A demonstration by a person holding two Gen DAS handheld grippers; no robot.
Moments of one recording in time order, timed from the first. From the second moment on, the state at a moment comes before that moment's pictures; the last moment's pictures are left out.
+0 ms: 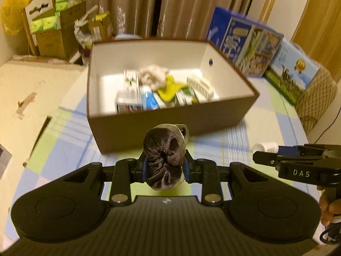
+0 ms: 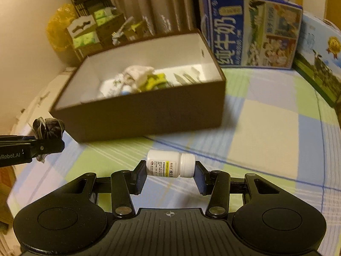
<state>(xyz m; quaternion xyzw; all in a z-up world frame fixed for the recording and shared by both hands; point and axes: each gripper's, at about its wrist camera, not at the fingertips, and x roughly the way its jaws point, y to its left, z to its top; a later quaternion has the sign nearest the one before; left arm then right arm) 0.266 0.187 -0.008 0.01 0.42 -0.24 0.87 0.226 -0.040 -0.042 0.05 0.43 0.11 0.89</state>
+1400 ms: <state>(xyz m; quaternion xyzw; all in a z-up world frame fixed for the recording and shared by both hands) 0.448 0.142 -0.035 0.09 0.43 -0.24 0.87 0.425 -0.007 -0.081 -0.05 0.45 0.05 0.89</state>
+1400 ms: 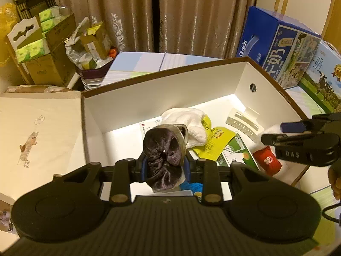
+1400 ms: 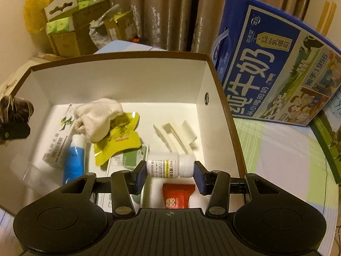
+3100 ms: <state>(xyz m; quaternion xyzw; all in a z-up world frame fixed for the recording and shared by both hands) 0.389 0.172 0.012 0.05 0.40 -0.27 0.87 0.322 0.011 -0.011 0.06 0.40 0.10 0.91</state>
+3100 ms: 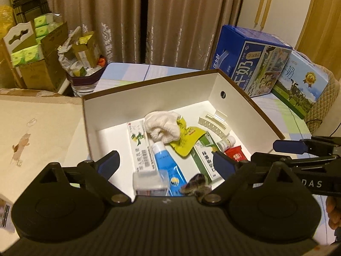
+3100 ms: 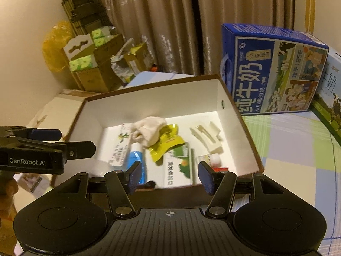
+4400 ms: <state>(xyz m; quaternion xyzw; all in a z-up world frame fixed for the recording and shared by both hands) 0.108 0.165 0.022 0.03 0.43 -0.23 0.87 0.059 -0.089 0.002 0.09 0.40 0.11 0.90</state>
